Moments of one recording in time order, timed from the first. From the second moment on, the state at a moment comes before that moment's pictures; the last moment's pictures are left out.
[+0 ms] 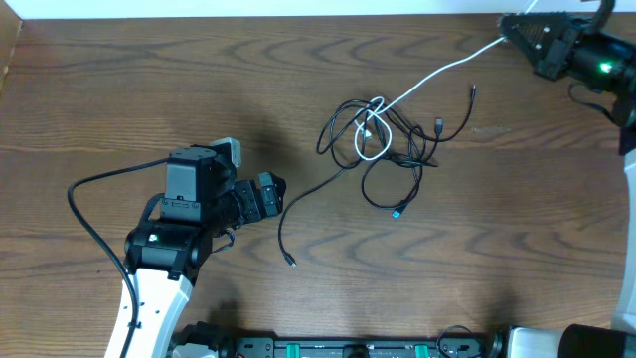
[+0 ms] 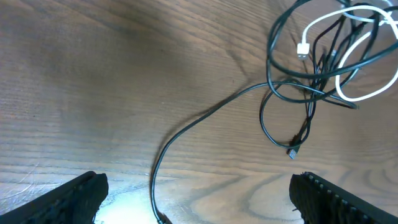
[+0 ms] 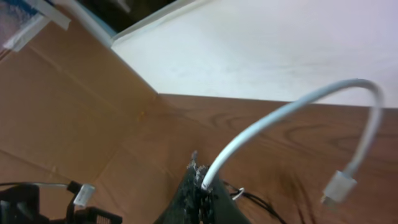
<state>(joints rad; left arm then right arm) -0.15 1.01 0.84 -0.73 0.29 -0.41 -0.21 1.50 1.64 -0.56 -0.99 0.27</state>
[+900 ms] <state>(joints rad) -0.15 1.01 0.84 -0.73 0.29 -0.41 -0.23 1.51 1.83 -0.80 -0.90 0.15</state>
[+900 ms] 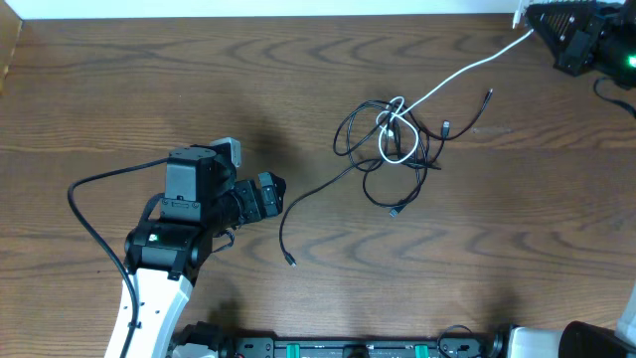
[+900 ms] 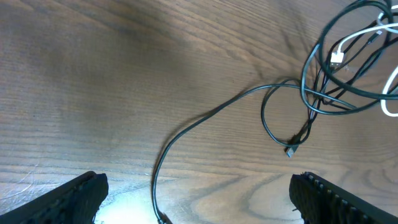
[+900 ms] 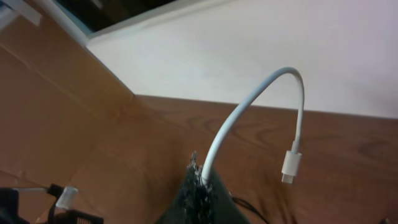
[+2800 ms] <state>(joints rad) -0.68 1.44 0.89 -0.12 -0.07 -0.28 -0.12 1.52 1.83 -0.87 -0.86 0.10</state>
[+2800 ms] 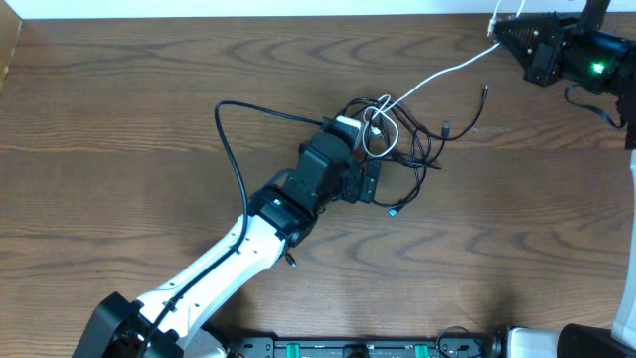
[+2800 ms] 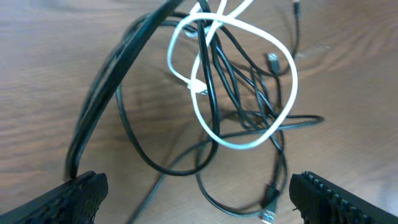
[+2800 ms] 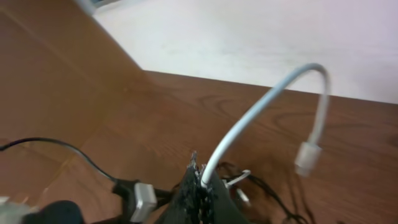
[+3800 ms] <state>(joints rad) -0.78 1.47 0.89 0.03 -0.23 -0.20 0.24 1.52 1.83 -0.65 -0.98 0.25</state>
